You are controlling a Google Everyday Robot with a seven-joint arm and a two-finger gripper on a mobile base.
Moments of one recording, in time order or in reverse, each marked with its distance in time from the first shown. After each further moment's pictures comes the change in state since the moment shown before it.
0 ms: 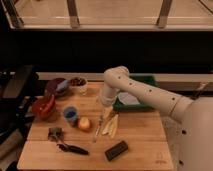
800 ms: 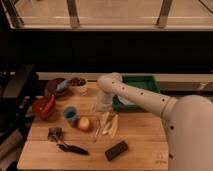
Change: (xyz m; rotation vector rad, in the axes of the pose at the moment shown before) arm -0.015 0.015 0.055 -0.118 -0.050 -0.080
